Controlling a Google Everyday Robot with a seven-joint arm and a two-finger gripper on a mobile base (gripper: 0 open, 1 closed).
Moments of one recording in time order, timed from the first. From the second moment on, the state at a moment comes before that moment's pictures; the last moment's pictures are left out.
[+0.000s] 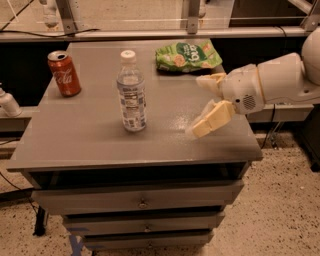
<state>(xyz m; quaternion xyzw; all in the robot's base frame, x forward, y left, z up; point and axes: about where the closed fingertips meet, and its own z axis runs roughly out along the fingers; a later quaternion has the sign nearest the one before) 0.512 -0.083 0.903 -0.52 0.69 0.30 0.39</state>
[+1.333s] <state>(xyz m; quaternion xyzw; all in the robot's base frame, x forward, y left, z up) 0.575 0.056 0.876 -0.52 0.58 0.44 0.45</state>
